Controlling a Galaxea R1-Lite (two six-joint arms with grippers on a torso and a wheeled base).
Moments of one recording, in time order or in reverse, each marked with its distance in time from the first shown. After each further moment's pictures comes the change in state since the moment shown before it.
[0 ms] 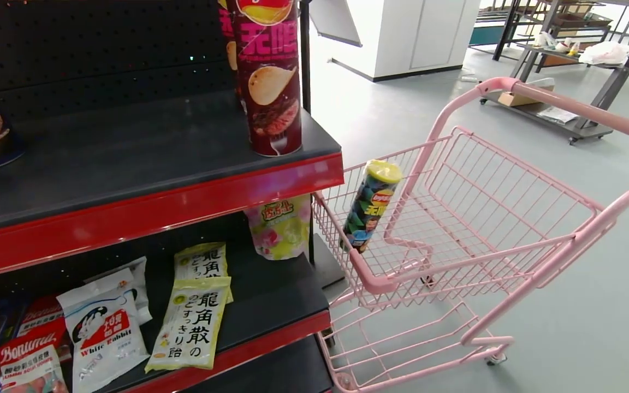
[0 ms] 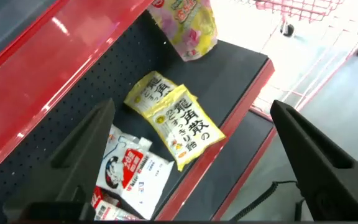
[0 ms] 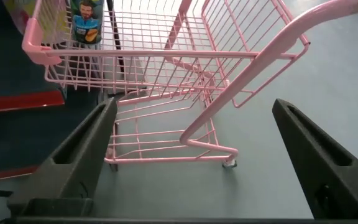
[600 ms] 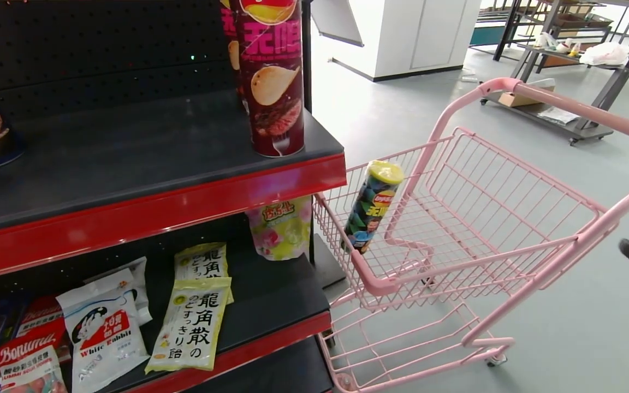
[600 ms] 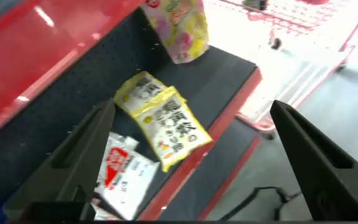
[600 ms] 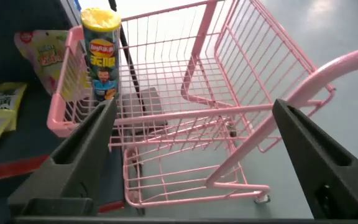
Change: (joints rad) left arm -0.008 -0.050 0.037 0.001 -0.100 -0.136; right arm 0.008 0.278 -0.003 -0.387 0.042 0.148
